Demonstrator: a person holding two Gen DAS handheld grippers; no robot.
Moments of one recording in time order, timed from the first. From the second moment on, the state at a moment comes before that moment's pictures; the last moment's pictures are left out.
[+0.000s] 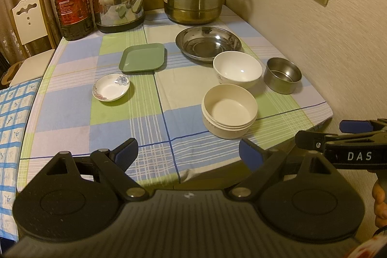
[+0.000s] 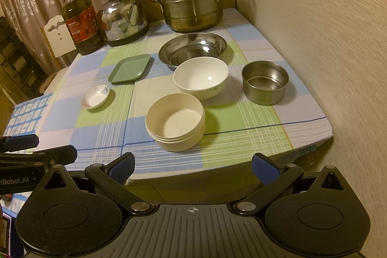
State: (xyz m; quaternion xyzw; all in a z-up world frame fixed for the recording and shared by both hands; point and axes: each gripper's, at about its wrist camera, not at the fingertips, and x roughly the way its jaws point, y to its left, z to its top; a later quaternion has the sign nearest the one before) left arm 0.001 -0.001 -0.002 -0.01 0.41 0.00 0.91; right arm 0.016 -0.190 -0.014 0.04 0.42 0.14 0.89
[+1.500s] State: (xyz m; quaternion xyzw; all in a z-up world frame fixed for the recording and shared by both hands) left arm 0.043 0.036 -0.014 -0.03 0.43 0.06 0.90; right arm 0.062 -0.165 -0.026 0.06 0.40 0.20 0.89
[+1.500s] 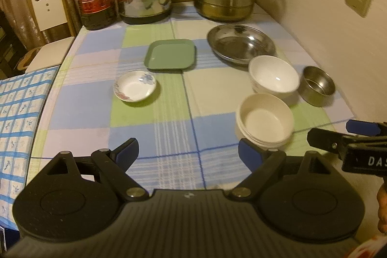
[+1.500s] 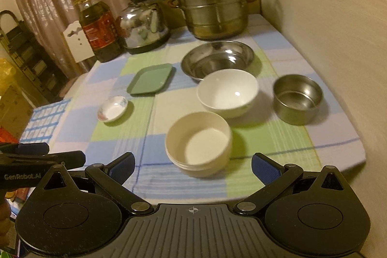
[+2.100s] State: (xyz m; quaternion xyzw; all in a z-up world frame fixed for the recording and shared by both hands) left arm 0.126 0.113 -0.024 -0.04 0.45 0.08 0.89; right arm 0.152 -0.087 -0.032 0.05 0.41 0.23 0.88
